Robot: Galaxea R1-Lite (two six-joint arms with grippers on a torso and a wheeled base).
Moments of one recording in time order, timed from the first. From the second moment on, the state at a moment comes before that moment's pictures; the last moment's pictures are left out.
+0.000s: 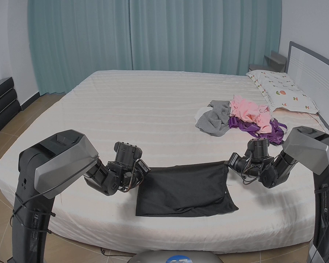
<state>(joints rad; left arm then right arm) -0.42 2.47 -1.25 -0.55 0.09 -1.01 0.20 2.46 -1.07 -0.84 0.16 0.76</state>
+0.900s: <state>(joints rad) -0.40 2.39 -1.14 -0.56 -0.02 -0.99 0.21 2.32 -0.74 -1.08 0.19 0.90</state>
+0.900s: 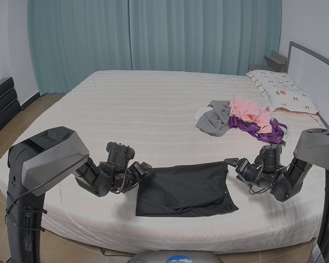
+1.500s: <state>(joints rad) -0.43 2.37 -1.01 -0.66 -0.14 -0.85 0.23 2.24 -0.48 -1.25 0.20 1.04</state>
